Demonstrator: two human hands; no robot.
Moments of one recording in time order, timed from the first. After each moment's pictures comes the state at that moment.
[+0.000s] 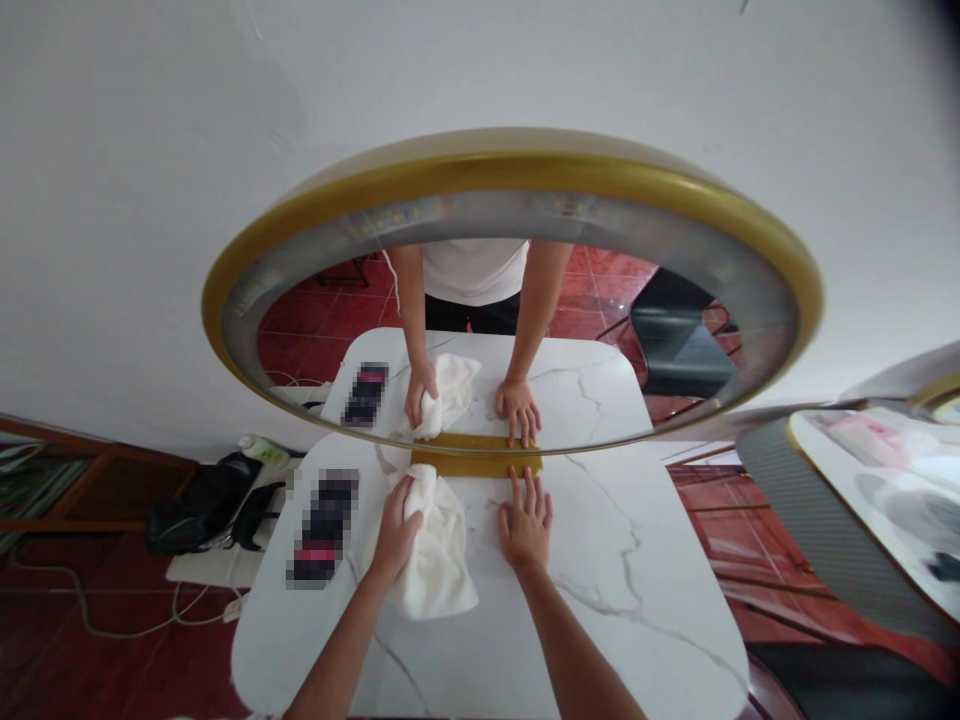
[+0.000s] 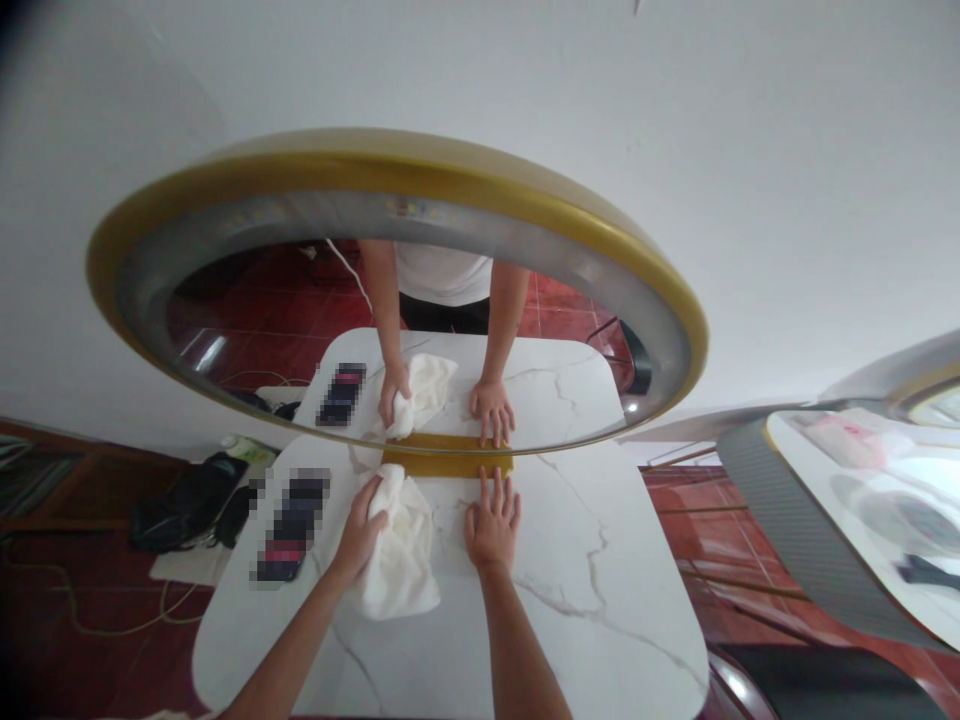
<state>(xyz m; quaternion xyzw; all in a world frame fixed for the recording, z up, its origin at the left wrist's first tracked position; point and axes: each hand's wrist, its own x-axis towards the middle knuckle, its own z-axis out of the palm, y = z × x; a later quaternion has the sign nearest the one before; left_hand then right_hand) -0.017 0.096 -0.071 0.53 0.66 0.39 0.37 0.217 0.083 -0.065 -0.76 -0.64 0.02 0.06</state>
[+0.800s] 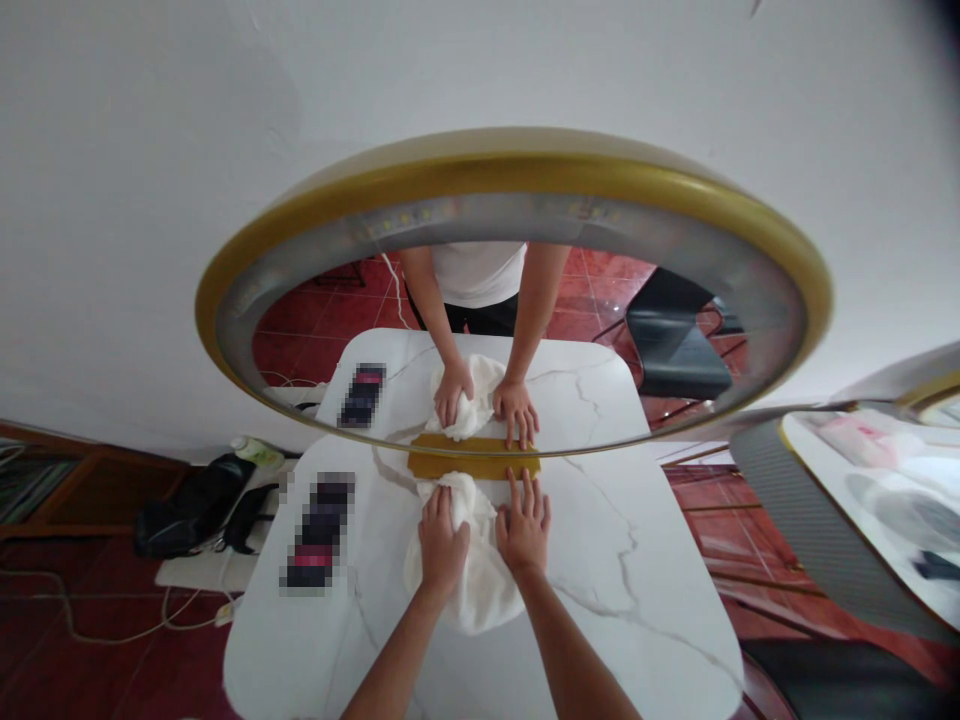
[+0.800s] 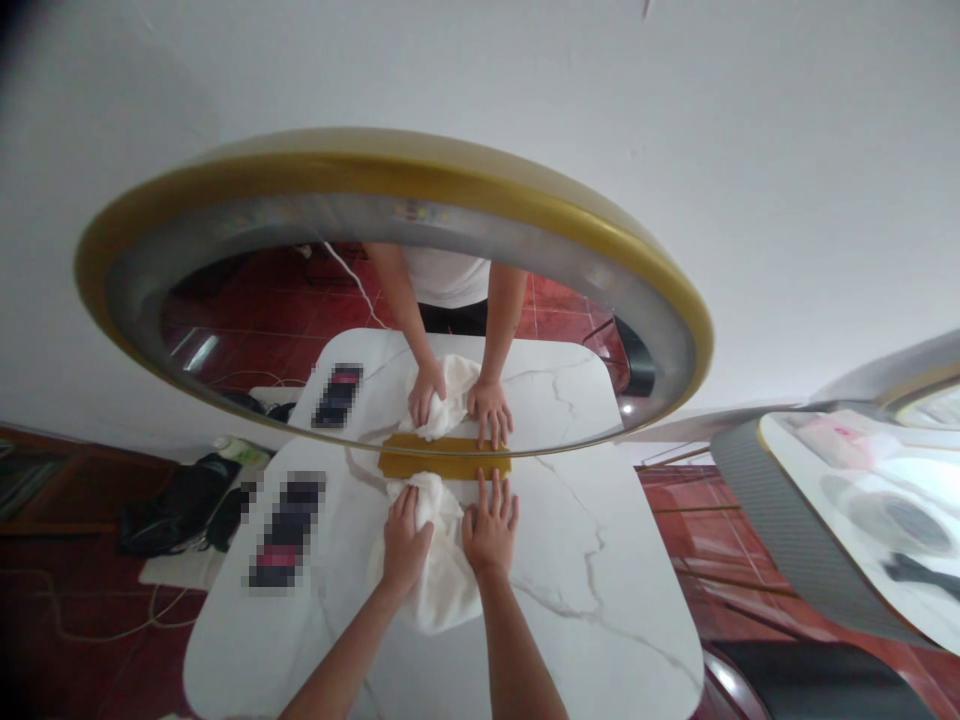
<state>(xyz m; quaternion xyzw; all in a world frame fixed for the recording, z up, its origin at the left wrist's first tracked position) 0.070 0.084 -0.065 0.61 0.70 0.27 0.25 0.216 0.083 -0.062 -0.76 -0.64 0.02 0.06</state>
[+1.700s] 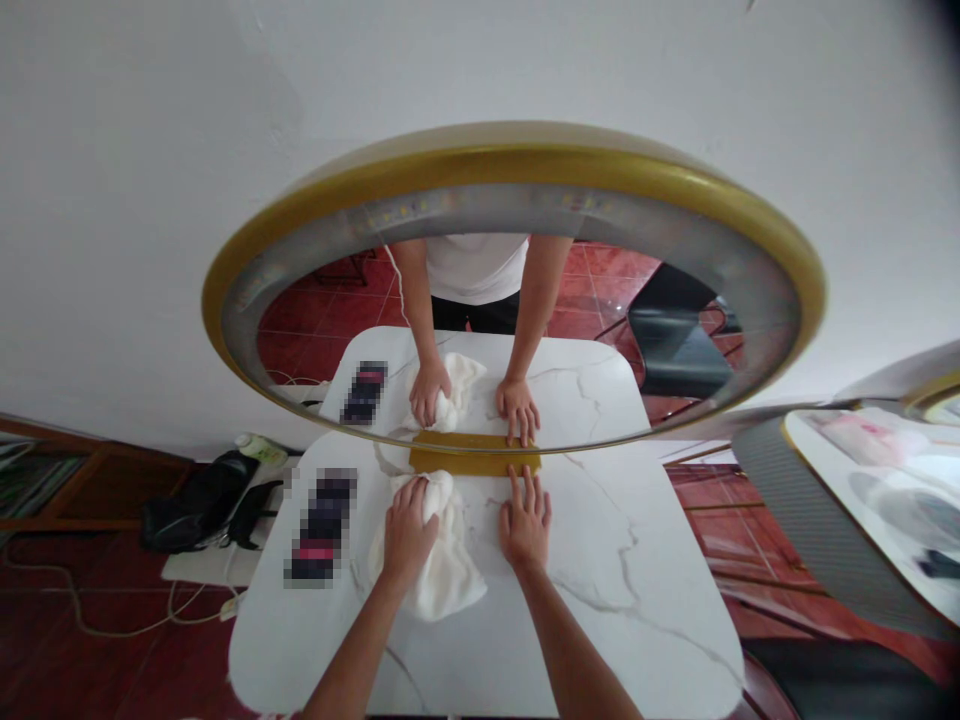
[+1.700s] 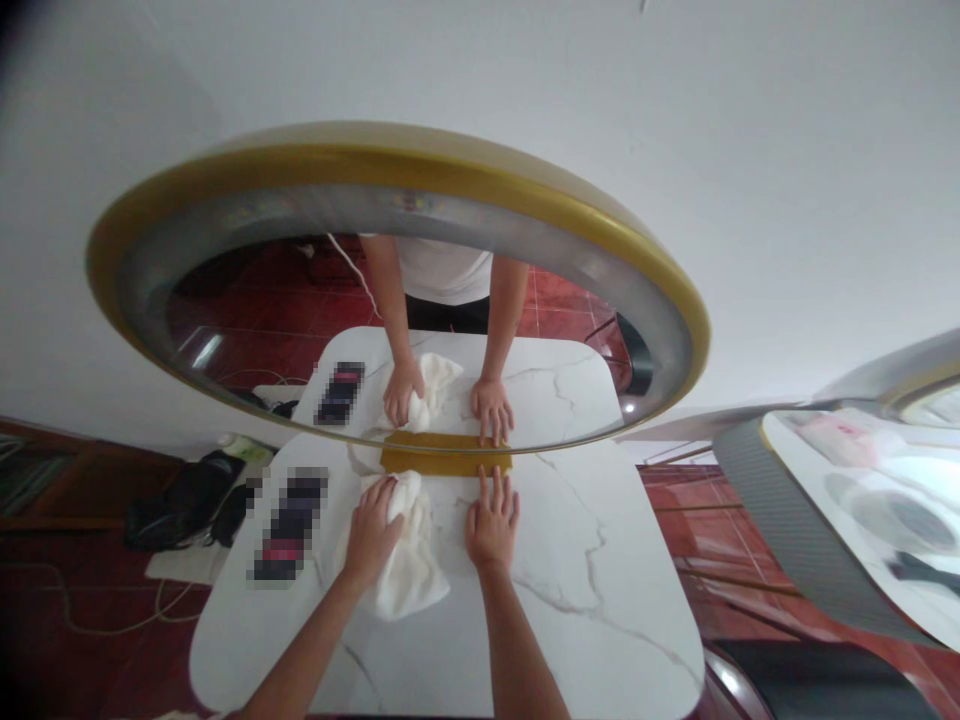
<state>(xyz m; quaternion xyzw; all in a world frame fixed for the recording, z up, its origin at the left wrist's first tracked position) 0.012 0.095 -0.042 0.69 0.69 0.17 0.16 0.218 0.082 -0.065 -0.77 -0.64 0.02 0.07</state>
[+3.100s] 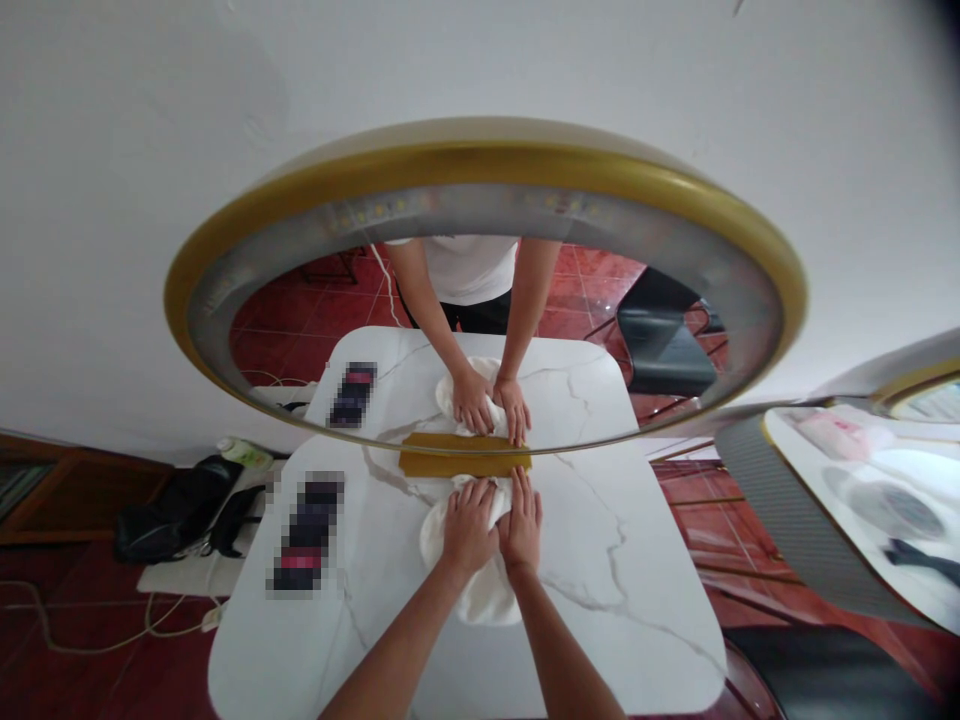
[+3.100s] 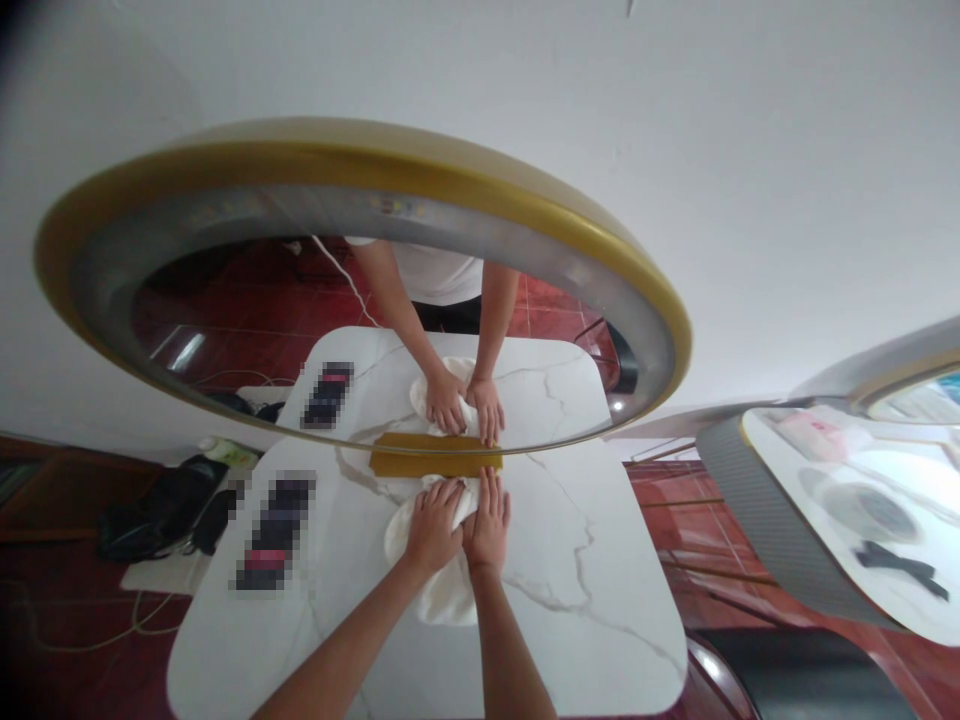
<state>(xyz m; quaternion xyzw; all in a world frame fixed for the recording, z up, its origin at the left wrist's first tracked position) 0.122 0.101 -0.024 0.79 0.57 0.11 0.18 0.230 0.082 -0.084 -0.74 -0.63 0.08 0.22</state>
